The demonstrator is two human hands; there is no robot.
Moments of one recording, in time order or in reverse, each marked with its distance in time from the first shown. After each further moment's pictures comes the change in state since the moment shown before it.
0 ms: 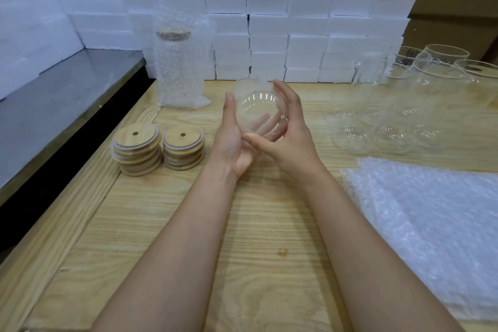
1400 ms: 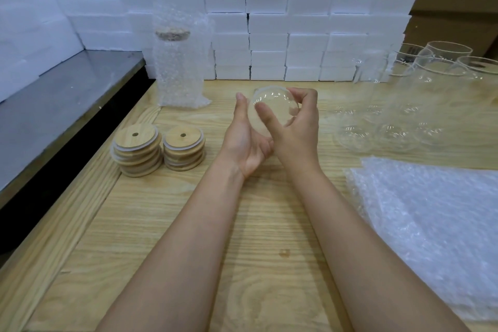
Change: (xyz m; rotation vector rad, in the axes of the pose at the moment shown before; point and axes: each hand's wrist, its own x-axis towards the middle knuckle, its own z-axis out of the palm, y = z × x) left_hand 0.000 -0.003 0.009 0.176 -0.073 -0.018; right_hand 0.012 -0.006 0.012 -0.128 0.375 0.028
